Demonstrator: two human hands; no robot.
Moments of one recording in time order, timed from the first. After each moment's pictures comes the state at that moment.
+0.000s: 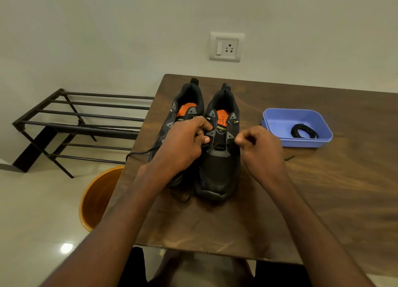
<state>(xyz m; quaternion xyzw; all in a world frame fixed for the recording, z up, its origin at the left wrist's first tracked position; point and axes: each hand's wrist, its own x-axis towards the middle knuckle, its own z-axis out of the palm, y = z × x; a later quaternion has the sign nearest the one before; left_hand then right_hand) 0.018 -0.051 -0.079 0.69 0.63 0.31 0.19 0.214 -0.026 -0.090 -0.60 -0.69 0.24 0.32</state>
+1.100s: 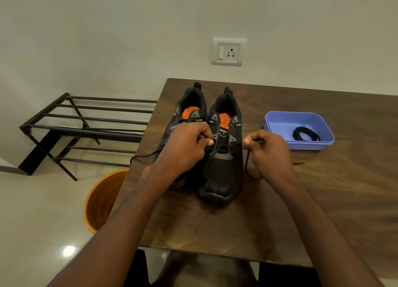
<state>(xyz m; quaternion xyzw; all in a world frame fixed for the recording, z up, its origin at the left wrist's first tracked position) 0.014 -0.048 -0.081 0.68 0.64 0.30 0.20 0.222 -0.021 -0.086 -0.62 -0.64 0.32 0.33</state>
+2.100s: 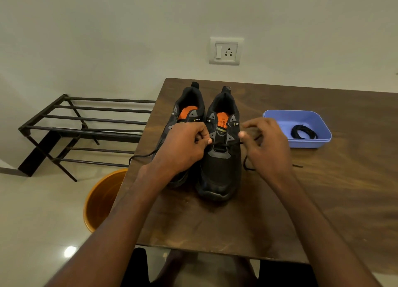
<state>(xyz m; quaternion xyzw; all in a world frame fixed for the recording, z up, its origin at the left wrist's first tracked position) 0.013 -0.049 -0.080 0.69 0.64 0.29 0.19 0.225 -0.024 -0.088 -0.58 -0.72 0.17 0.35</state>
